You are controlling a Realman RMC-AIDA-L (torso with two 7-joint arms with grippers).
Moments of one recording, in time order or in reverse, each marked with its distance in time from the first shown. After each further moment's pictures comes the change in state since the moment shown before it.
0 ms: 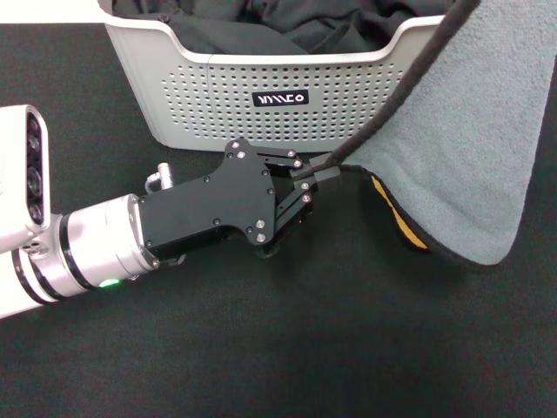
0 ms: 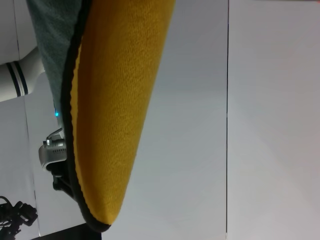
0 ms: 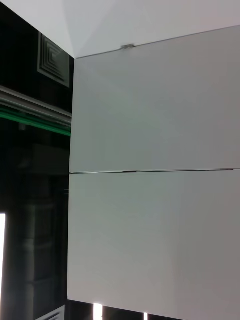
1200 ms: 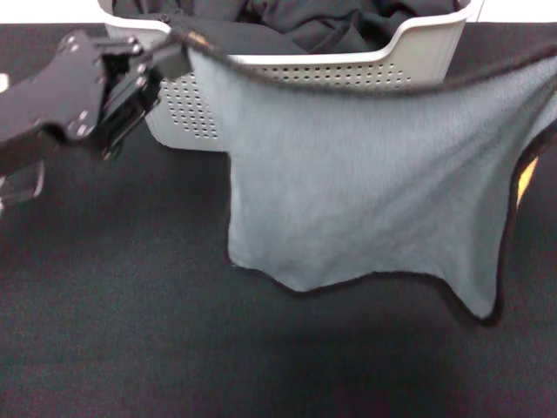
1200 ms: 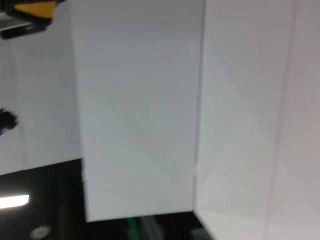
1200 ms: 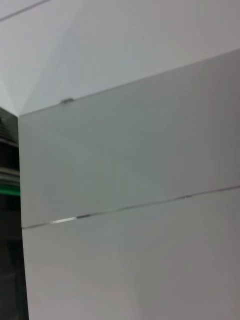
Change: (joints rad) left arm 0.143 0.075 -0.071 0.430 -0.159 0.150 -0.517; right arm -0.277 0.023 -0.042 -0.054 -0.110 -0.004 0.018
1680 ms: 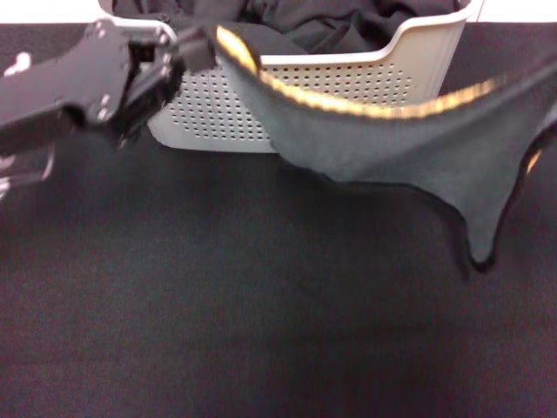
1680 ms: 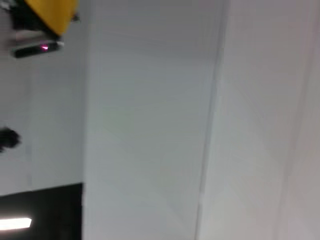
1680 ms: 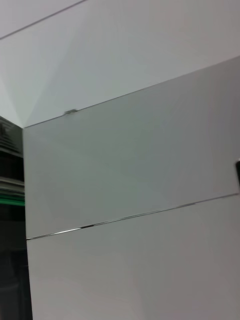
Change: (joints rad) left arm -0.059 0.031 0.010 0.013 0.061 0.001 -0.070; right arm -0.014 -0.003 0.011 -0.014 0.001 0.003 0.034
